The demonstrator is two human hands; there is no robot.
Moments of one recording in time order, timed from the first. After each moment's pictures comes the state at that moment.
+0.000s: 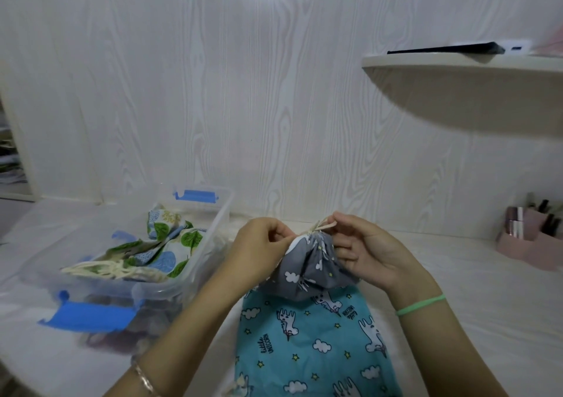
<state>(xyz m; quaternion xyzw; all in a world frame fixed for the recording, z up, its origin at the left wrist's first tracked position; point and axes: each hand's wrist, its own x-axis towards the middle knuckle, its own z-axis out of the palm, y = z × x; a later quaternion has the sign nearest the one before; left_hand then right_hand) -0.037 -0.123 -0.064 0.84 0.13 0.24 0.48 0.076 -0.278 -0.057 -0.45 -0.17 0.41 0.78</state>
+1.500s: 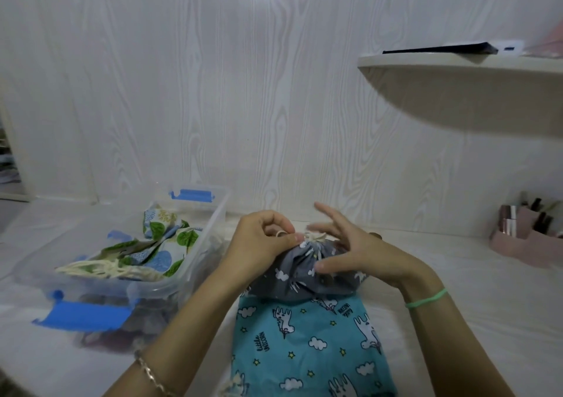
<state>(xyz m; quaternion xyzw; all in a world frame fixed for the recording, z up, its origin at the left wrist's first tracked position) -0.035 -0.126 -0.064 0.75 0.09 0.24 0.61 0.079 -0.297 -0.053 -0.77 -0.42 0.24 0.42</state>
